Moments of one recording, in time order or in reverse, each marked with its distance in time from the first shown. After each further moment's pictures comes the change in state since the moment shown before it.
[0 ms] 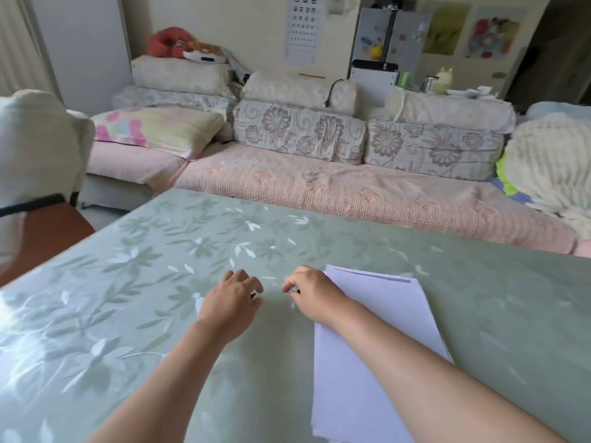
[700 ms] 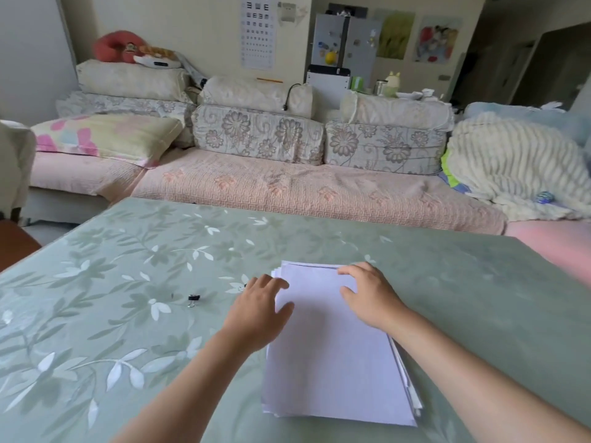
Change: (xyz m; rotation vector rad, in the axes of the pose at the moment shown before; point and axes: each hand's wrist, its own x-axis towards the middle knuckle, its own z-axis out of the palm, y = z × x) left_hand -0.020 0.112 0.013 -0.240 -0.011 0.213; right_hand -0.127 0.094 -0.075 -0.008 0.269 0.317
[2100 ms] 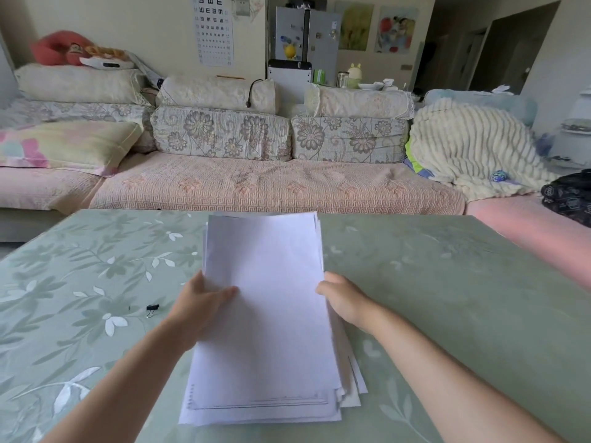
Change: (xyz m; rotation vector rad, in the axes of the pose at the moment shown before) left_hand 0.008 0.012 -0.031 -0.979 -0.012 -0.624; right_hand -0.022 0.017 -0.008 0.639 -0.176 0.181
